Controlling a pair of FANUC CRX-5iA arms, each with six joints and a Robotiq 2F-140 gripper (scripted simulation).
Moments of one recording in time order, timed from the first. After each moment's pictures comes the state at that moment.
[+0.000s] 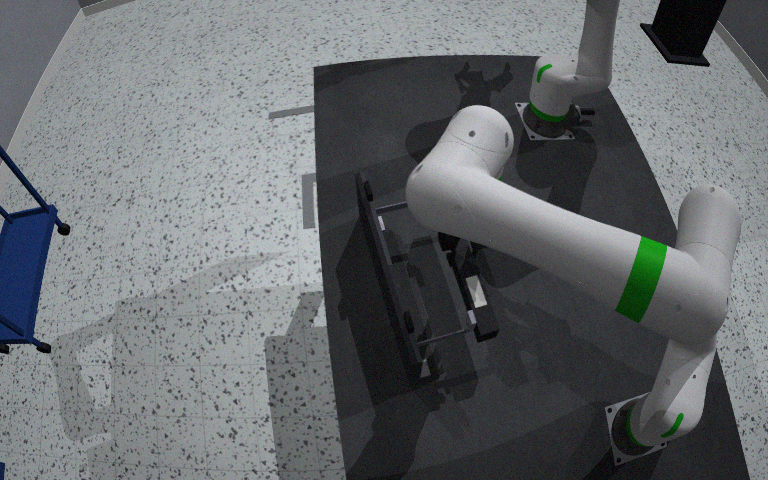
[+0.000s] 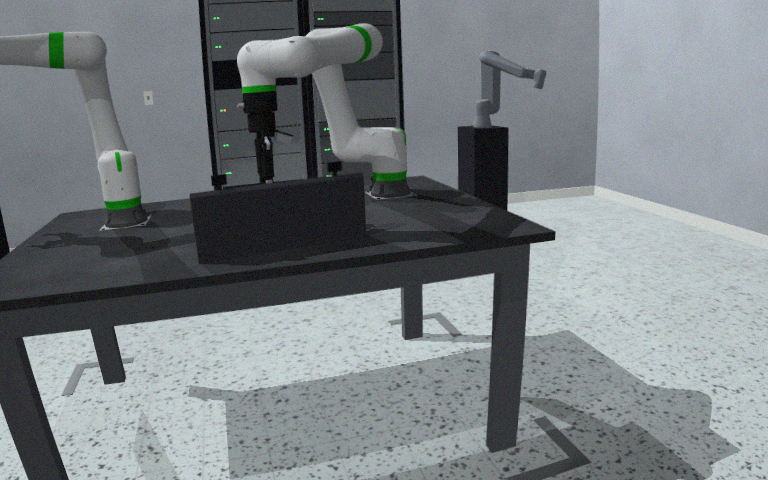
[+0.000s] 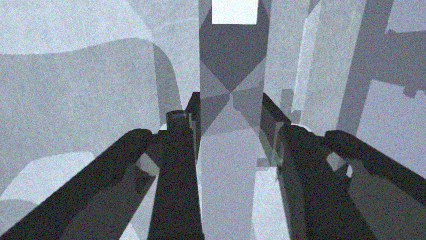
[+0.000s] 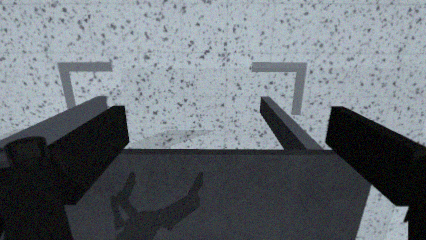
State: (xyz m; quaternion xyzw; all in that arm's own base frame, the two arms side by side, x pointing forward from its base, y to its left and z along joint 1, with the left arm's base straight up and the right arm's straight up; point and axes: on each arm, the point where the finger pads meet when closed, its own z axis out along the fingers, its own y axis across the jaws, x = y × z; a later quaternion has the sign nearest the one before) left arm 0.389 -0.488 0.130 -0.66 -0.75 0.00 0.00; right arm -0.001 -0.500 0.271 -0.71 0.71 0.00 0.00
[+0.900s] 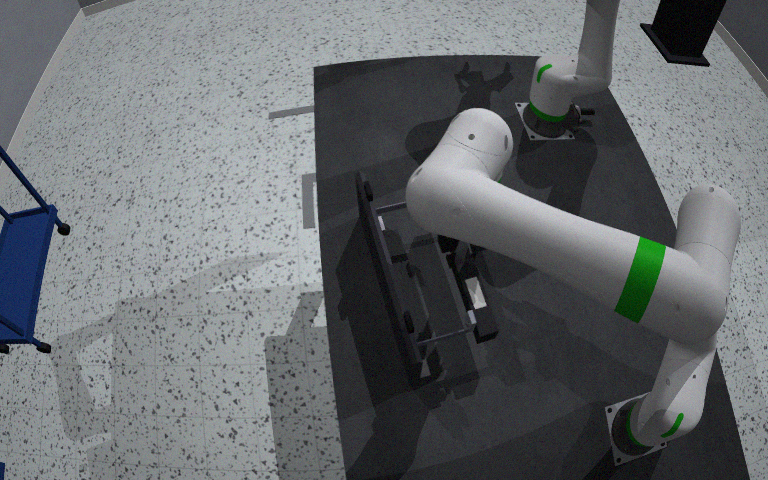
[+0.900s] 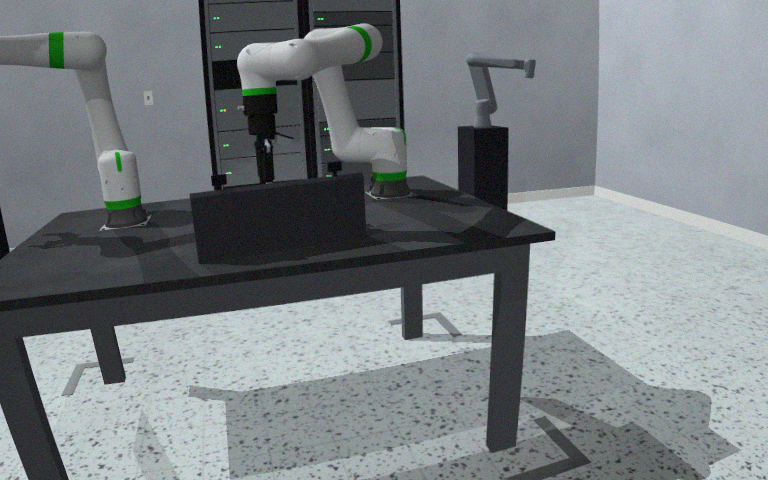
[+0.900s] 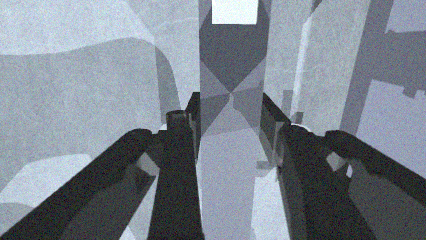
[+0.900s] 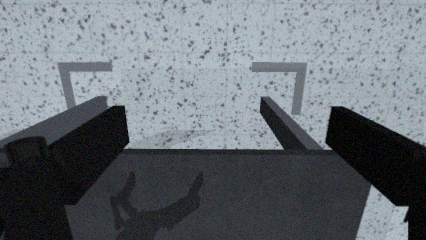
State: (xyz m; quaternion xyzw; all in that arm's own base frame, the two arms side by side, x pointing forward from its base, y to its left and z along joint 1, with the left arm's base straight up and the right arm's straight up) left arm 0.390 -0.488 0.123 -0.66 -0.75 0.00 0.00; right arm -0.001 -0.500 0.271 -0.71 0.71 0.00 0.00
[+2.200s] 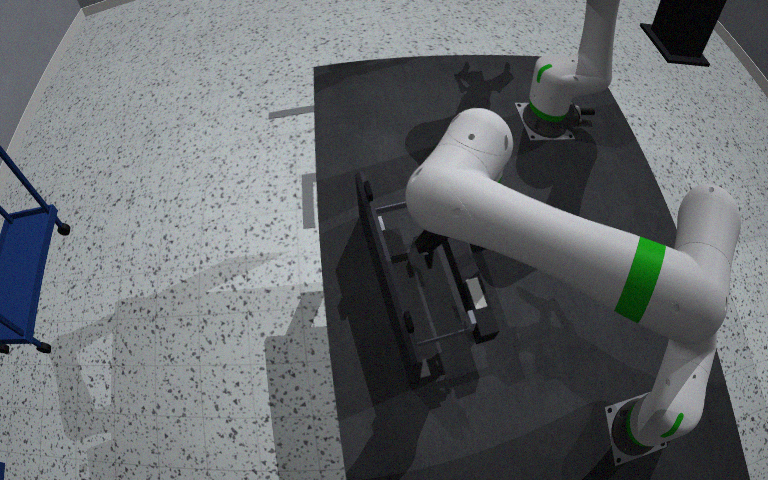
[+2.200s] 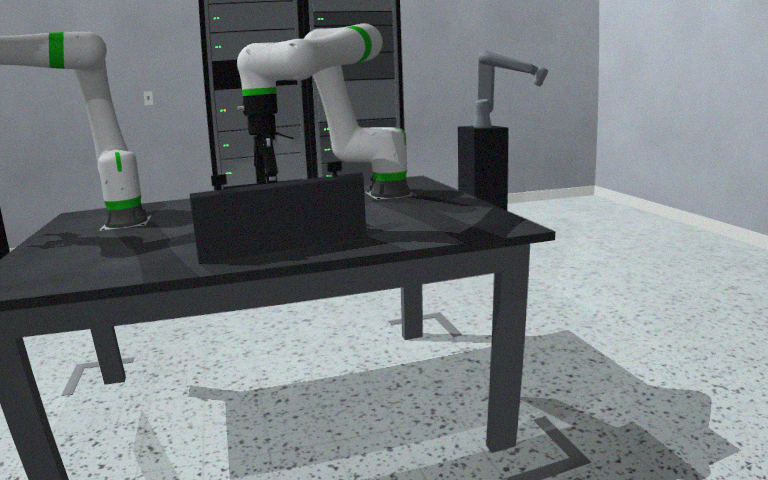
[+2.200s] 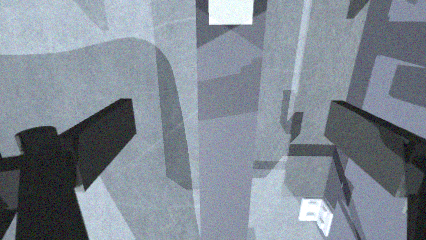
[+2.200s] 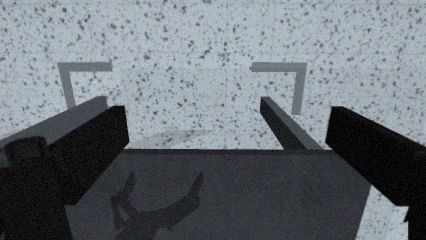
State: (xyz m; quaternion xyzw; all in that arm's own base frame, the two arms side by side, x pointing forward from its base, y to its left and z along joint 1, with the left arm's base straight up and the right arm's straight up) left arm 0.390 -0.488 0.123 -0.66 -0.75 0.00 0.00; right arm -0.001 -0.500 0.271 -0.71 0.71 0.00 0.00
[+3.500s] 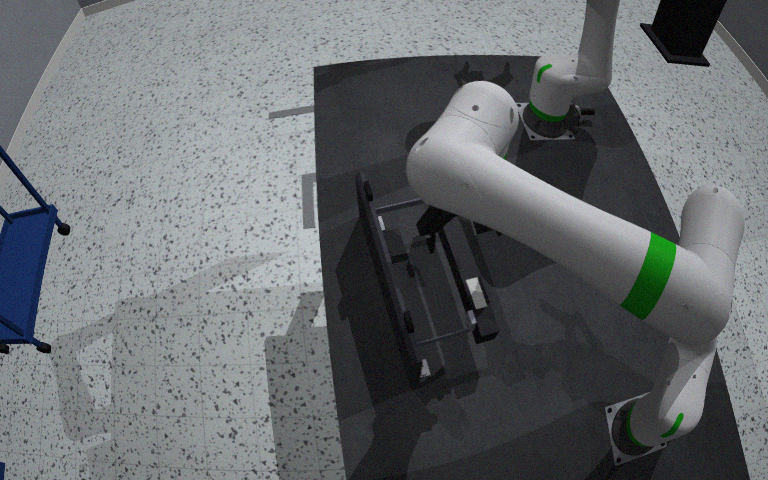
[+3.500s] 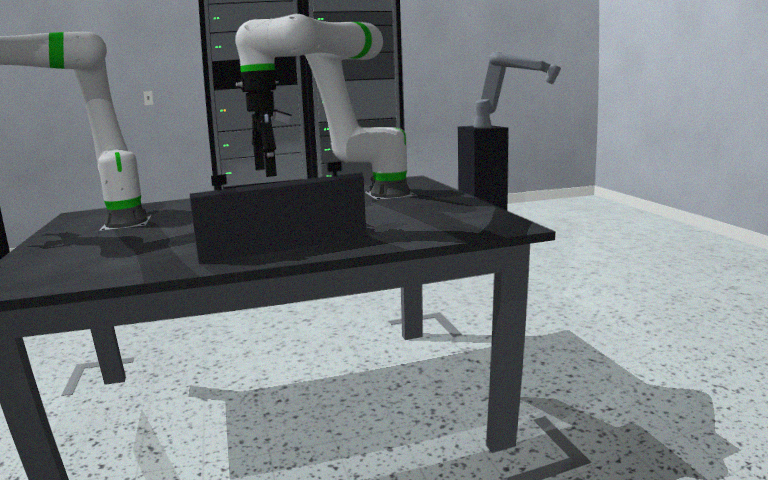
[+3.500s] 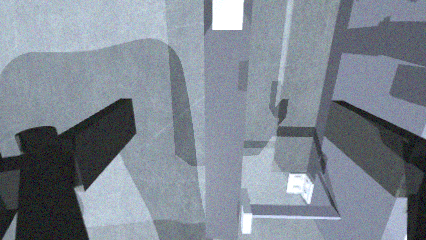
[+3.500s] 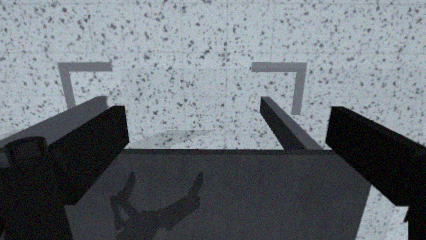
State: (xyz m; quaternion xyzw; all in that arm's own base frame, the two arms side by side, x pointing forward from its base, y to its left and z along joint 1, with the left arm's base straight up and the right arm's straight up) left arm 0.389 -0.488 0.187 -0.66 -0.75 0.00 0.00; right arm -0.001 -0.500 0.271 -0.71 0.71 0.00 0.00
